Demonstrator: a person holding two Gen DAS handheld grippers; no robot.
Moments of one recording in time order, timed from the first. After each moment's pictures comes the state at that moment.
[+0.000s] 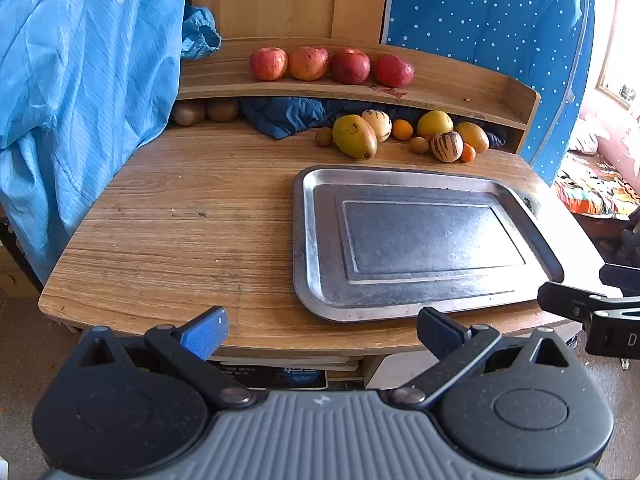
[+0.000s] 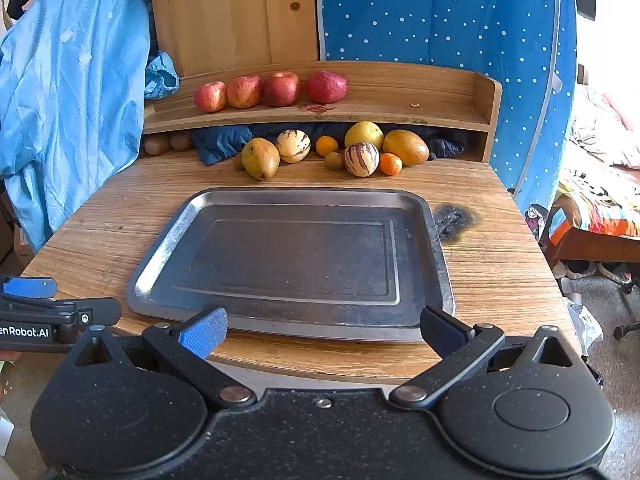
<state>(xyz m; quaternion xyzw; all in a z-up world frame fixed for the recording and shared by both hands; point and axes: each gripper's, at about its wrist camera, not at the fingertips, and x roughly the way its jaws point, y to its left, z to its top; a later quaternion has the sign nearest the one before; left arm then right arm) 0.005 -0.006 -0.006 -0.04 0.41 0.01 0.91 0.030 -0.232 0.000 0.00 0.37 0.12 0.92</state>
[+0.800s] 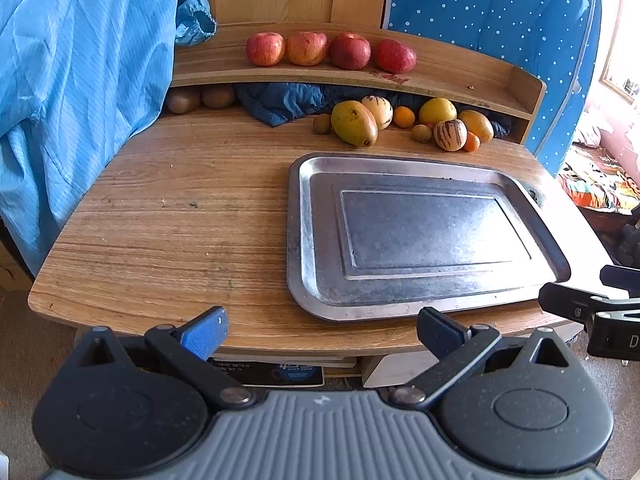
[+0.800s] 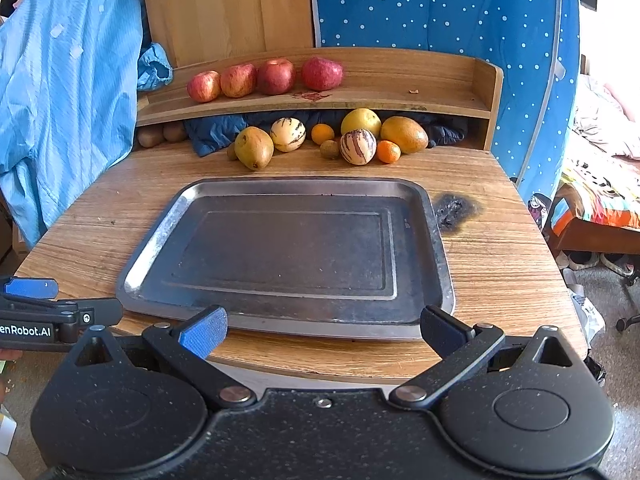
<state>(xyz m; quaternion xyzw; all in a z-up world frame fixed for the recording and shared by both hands) 0.021 -0.008 -0.013 -0.04 0.42 0.01 0.90 0.042 -0.238 -0.010 0.00 0.39 0.12 0.92</state>
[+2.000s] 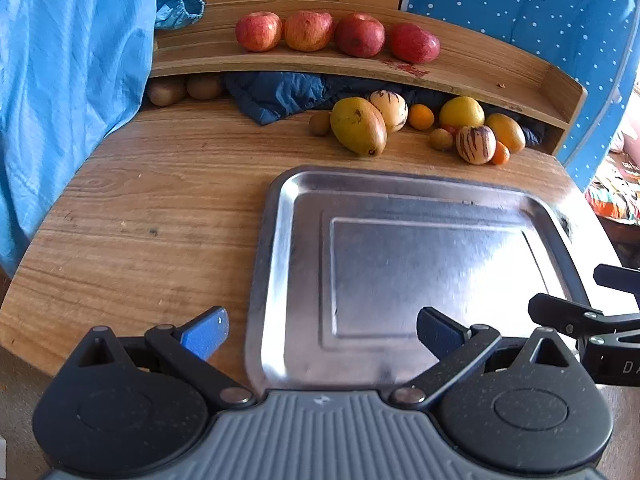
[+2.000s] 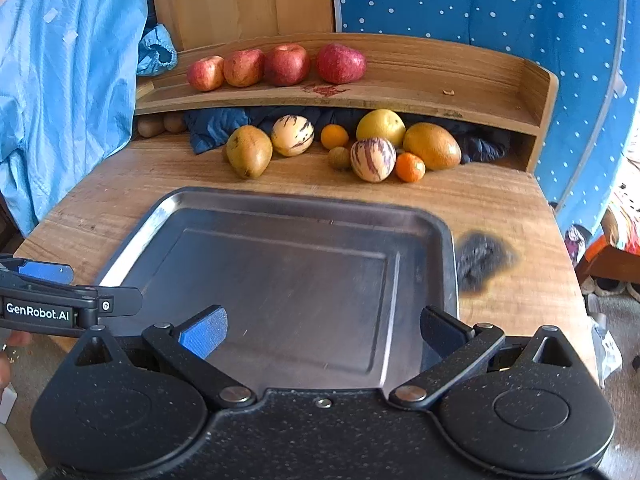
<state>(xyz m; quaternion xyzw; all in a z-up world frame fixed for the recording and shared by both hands) 0.102 -0.026 -0.024 -0.06 0.45 0.04 0.89 0.136 -0.249 -0.025 -0.03 0.40 0.18 0.90</state>
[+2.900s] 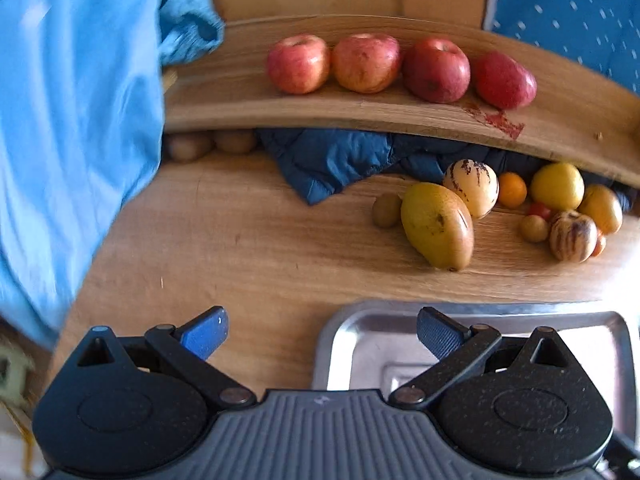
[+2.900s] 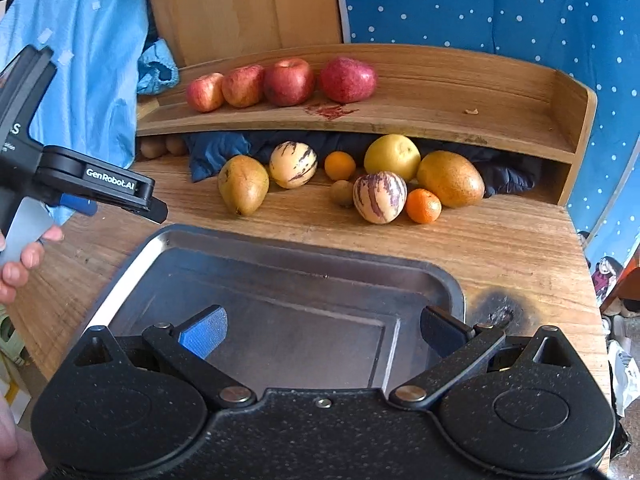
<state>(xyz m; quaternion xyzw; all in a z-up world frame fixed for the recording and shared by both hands) 0.235 0.004 -0.005 -0.01 0.48 0.12 0.87 0.194 -0.252 -0.031 -0.02 0.39 0.22 0.90</state>
